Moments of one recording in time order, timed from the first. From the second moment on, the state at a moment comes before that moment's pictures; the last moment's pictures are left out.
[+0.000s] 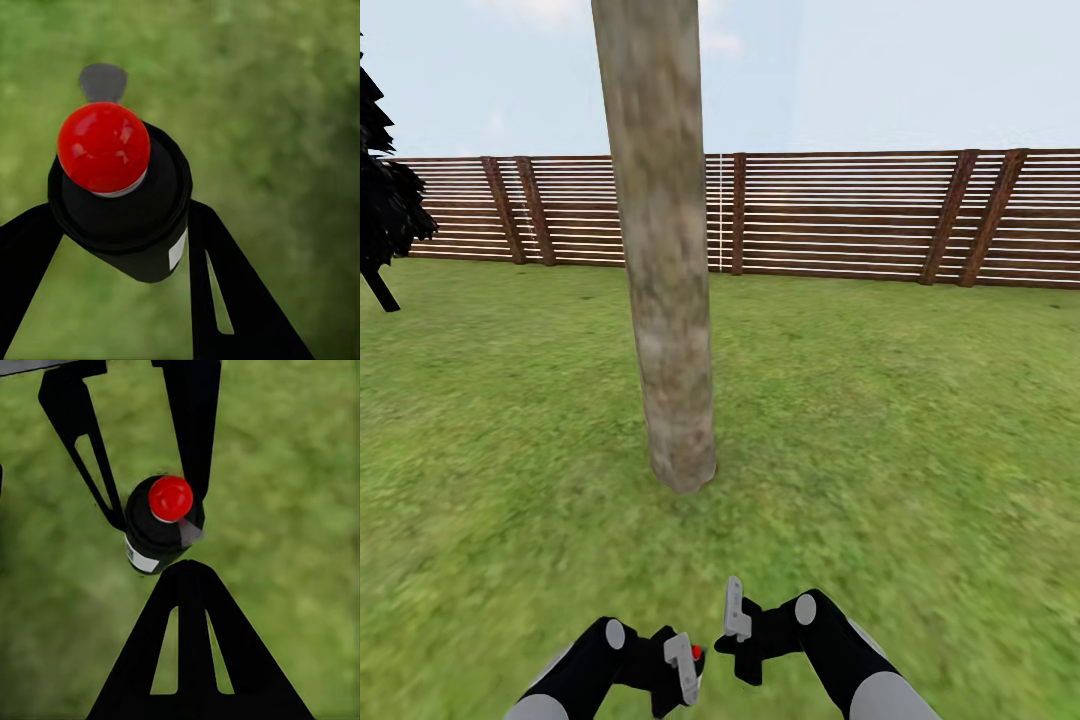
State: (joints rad) left arm -0.51 -0.14 0.13 -0.47 -1.06 -0.13 -0.85; right arm -0.55 0.17 0.01 -0.54 0.96 -0.24 0.91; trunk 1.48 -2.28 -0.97
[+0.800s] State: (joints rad) left arm -0.51 -0.17 0.14 -0.47 -1.05 -0.14 -0.87; right arm -0.55 0.17 0.01 -0.54 0.96 -0.24 0.91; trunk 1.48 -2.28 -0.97
